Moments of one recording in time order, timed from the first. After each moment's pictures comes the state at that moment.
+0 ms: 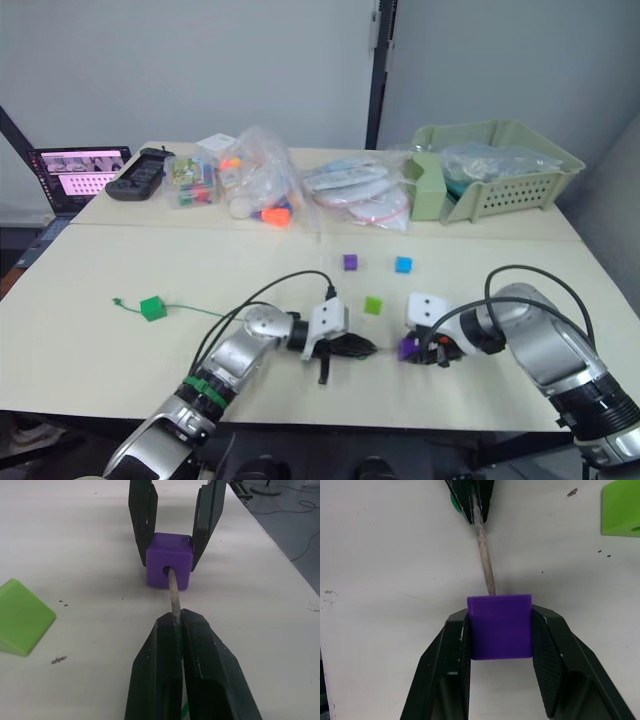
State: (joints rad) left arm -0.60 0.14 -0.42 0.39 -0.07 0.06 -1.12; right arm -0.42 -0.97 0.26 -0.18 0.09 0.53 1.29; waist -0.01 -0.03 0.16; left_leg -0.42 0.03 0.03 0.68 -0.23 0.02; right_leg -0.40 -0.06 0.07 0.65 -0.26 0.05
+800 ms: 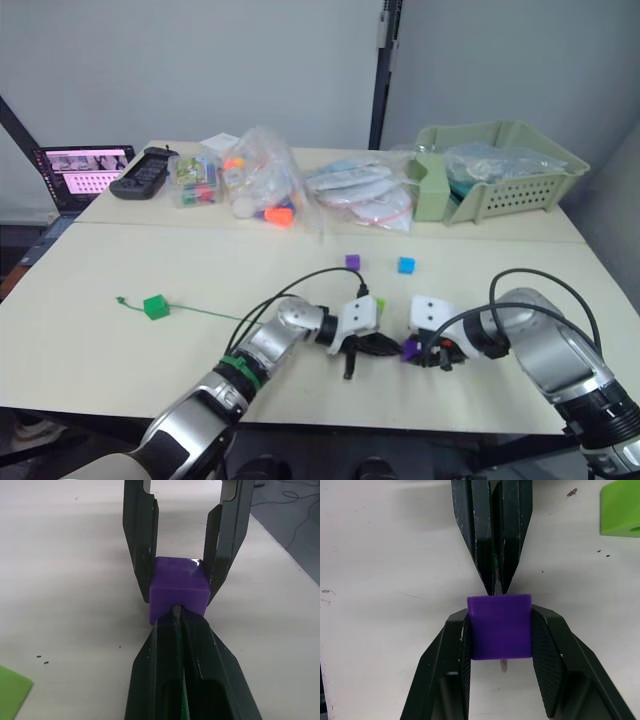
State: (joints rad) left arm -0.77 -0.02 -0.42 0.70 0.00 -0.04 -1.13; right arm -0.38 -0.98 0.24 -0.21 0.08 0.53 1.28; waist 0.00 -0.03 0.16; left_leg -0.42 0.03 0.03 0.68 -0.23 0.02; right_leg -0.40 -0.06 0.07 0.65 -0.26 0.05
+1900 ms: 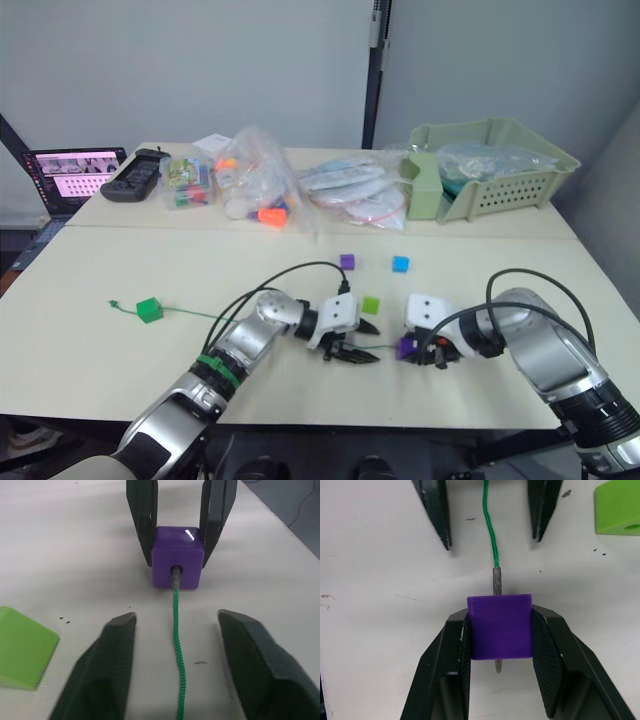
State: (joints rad) left arm -0.73 0.10 -0.42 0.56 0.02 0.00 -1.17; right arm -0.39 -0.96 0.24 -0.21 0.09 0.54 1.26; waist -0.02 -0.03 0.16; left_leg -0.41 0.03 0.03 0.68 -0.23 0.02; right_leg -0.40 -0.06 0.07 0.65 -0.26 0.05
